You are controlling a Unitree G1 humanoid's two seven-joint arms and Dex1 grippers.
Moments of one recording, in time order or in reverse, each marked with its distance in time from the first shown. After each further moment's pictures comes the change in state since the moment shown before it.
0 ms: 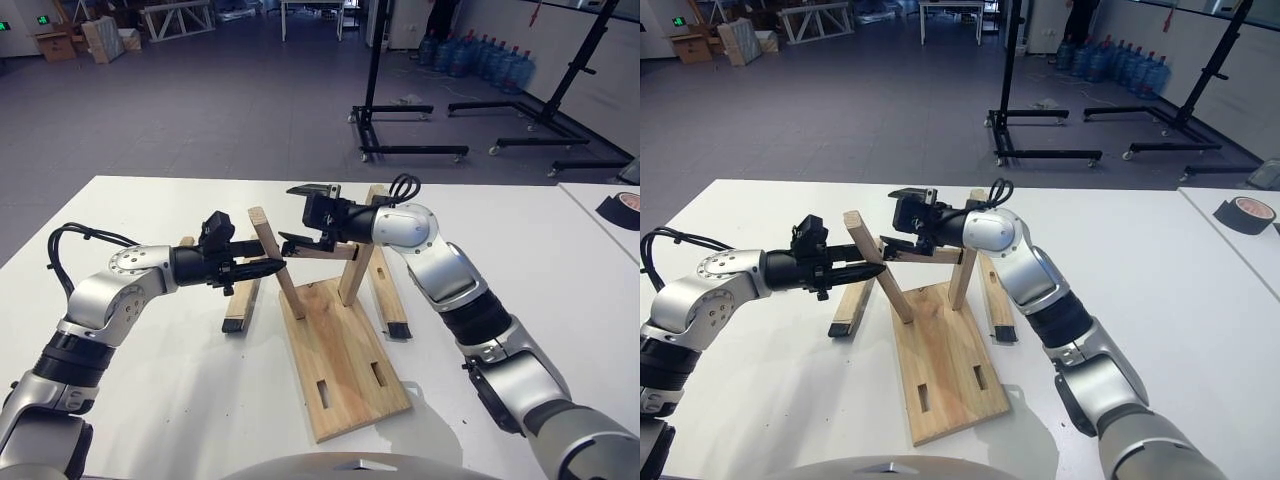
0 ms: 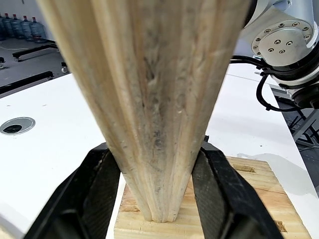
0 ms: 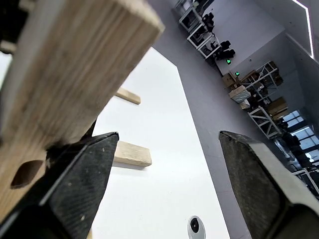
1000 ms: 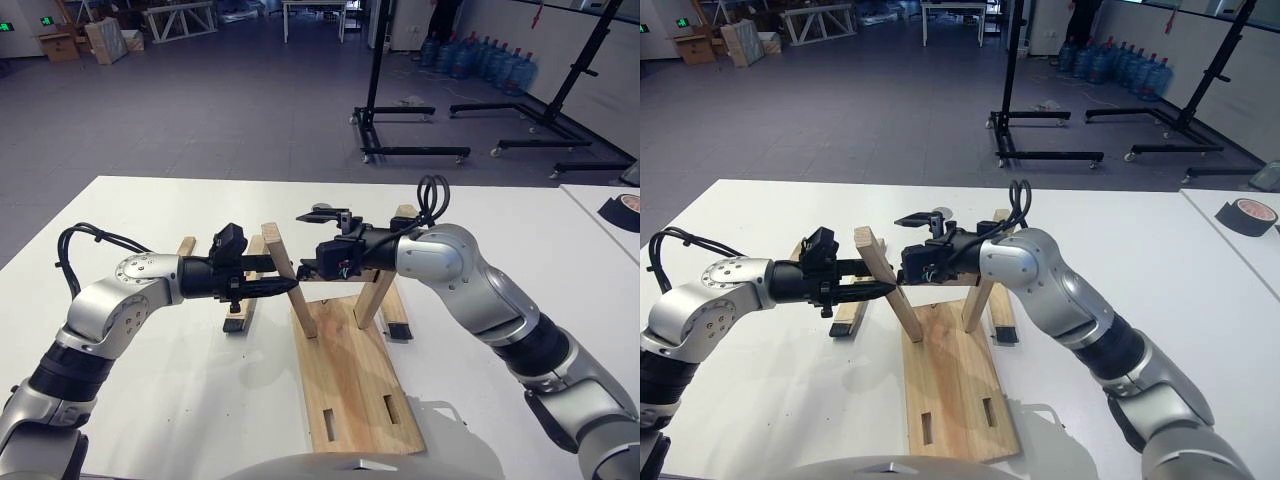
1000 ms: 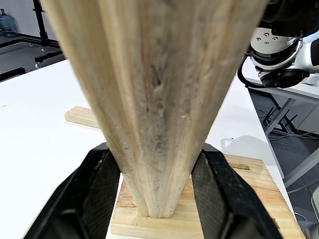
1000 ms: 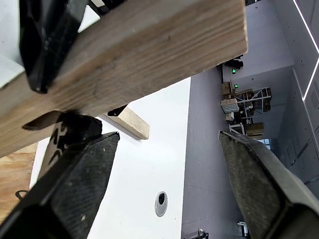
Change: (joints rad) left arm 0.027 0.009 0.000 -0.139 -0.027 0.065 -0.025; right arm 0.133 -0.255 0.119 -0.409 -0.158 0.058 0.025
